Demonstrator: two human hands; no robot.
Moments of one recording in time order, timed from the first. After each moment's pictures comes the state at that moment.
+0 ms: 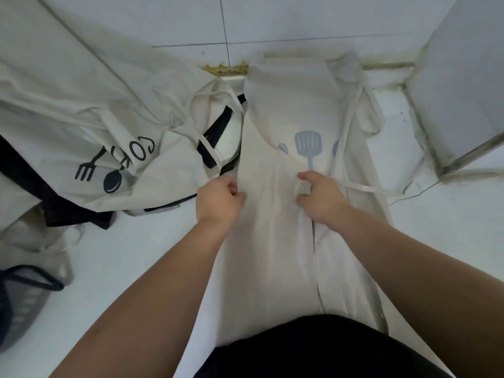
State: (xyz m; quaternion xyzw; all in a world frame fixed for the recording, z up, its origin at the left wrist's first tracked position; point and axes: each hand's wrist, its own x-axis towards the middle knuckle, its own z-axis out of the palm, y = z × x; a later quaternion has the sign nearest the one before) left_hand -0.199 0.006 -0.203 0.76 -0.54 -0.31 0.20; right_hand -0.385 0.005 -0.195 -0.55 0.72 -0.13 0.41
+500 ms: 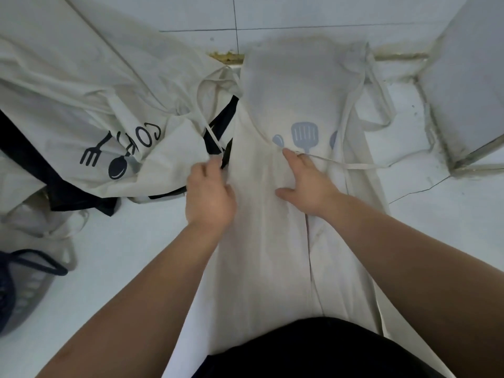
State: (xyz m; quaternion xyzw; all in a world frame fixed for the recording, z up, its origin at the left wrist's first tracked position) left_hand -0.179 0.028 -0.207 0.73 -0.63 -0.18 0.22; right_hand -0.361 -0.001 -0.194 -0.69 0.63 -0.05 0.35
